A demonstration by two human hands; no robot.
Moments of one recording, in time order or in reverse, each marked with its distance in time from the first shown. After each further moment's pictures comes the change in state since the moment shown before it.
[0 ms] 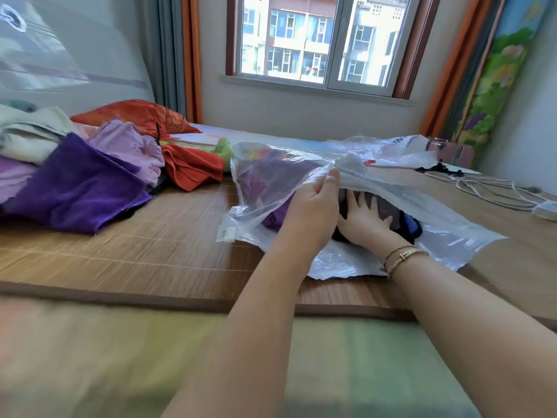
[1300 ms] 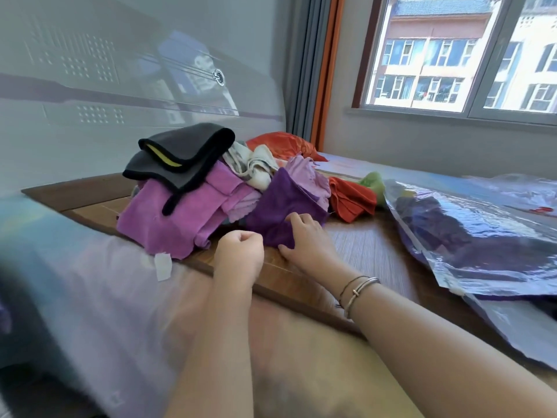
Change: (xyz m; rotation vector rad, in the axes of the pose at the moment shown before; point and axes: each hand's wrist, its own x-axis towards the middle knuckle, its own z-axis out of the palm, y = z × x) left_hand -0.069 -0.012 -0.323 0.176 0.887 -0.342; right_hand -0.093 -0.372 0.089 0.199 0.068 -0.740
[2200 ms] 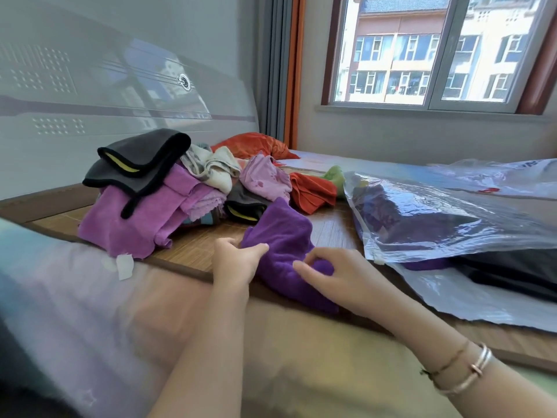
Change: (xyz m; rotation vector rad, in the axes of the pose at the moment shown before) left_hand -0.028 -0.018 0.052 -0.033 -0.091 0.026; right_hand -0.139 0.041 -0.112 0.266 -0.092 0.085
